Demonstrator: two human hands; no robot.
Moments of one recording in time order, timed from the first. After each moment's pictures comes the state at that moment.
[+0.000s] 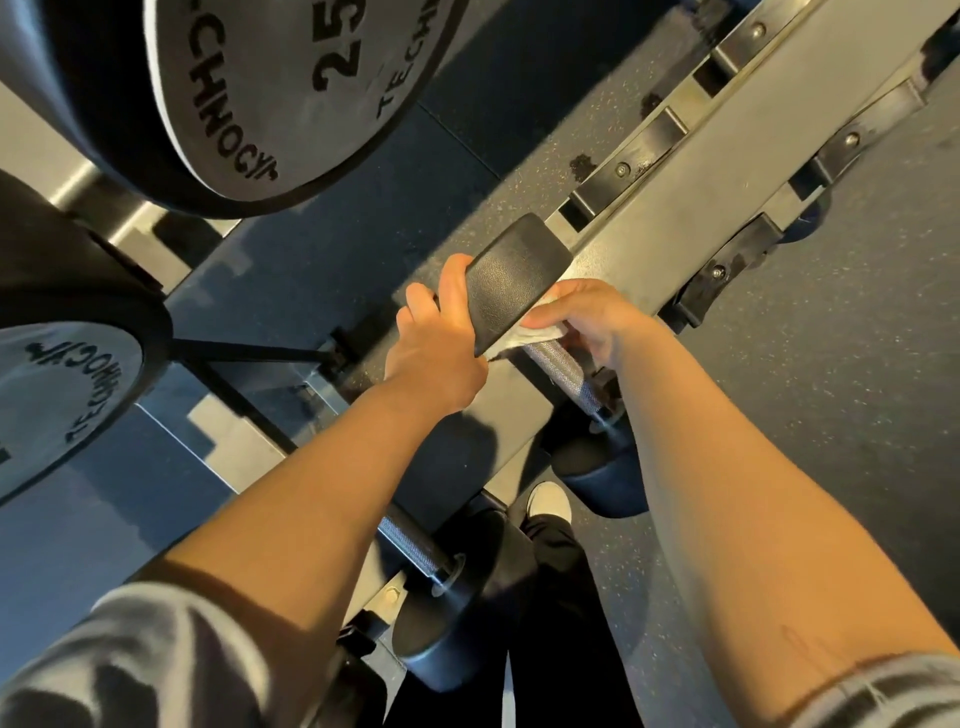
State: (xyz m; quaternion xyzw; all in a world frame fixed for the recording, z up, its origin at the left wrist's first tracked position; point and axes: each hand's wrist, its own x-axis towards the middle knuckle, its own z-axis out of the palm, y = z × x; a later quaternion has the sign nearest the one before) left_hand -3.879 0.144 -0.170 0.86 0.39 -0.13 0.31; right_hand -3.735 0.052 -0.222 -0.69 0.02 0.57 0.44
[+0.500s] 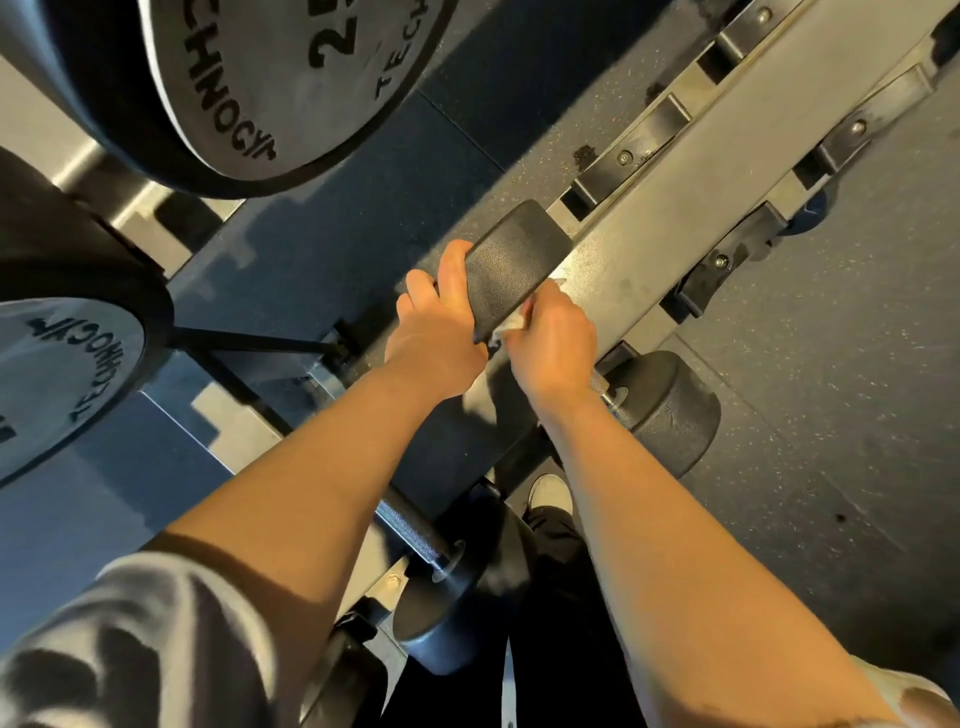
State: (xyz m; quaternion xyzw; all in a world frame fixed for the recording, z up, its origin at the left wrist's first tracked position) left_hand -3.877 0.145 -0.170 0.85 0.40 -0.15 0.31; right_hand -3.808 0.052 -0.212 -0.91 -0.22 0.20 0.28
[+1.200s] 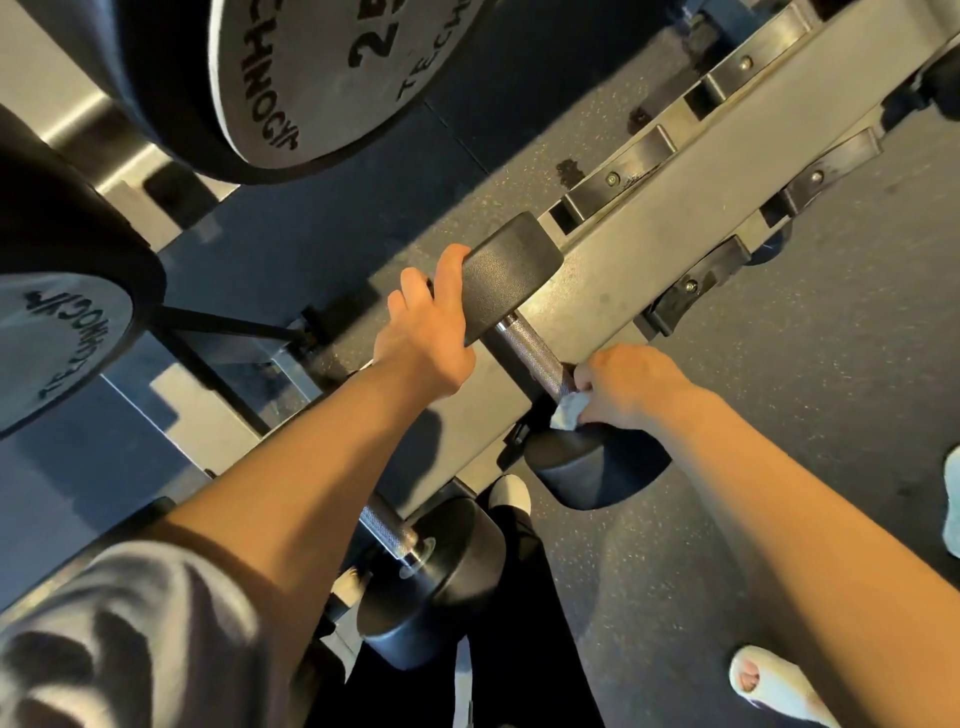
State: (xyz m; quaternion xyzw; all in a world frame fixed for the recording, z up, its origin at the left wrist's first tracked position) left_hand -3.881 0.145 -0.158 0.86 0.37 -0.14 0.32; right_hand -3.747 -0.006 -0.174 -0.76 -0.48 0.39 -0.21
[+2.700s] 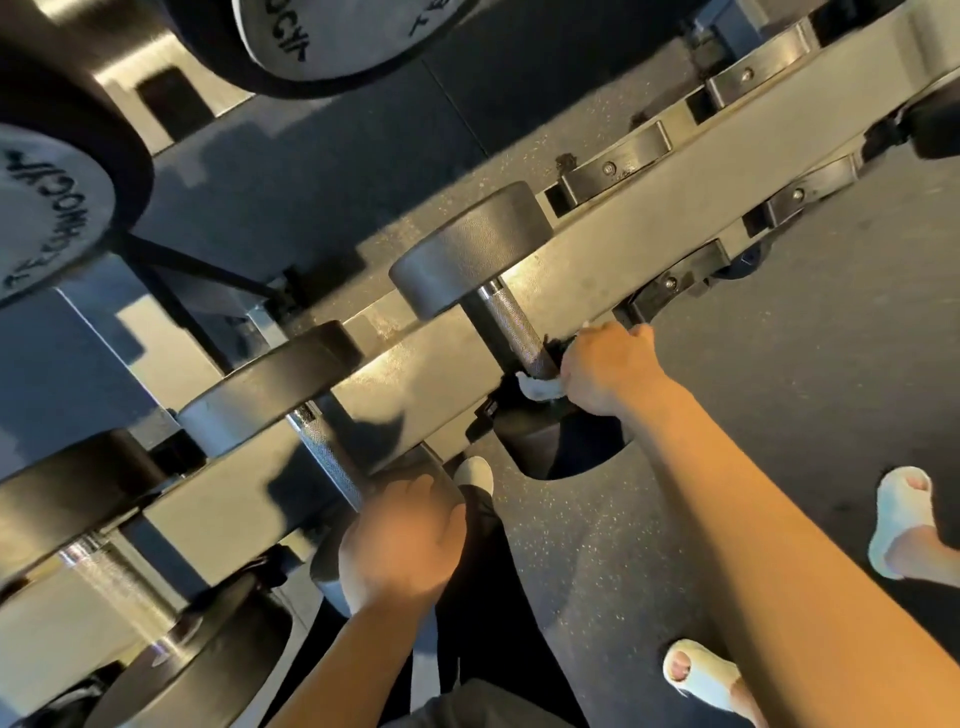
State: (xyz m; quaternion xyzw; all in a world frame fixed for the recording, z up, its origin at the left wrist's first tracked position) left_hand -4.016 -0.029 -0.187 0.84 0.48 -0.20 0.18; right_hand -3.756 -0.012 -0.166 -0.76 -0.49 0.33 -0.25
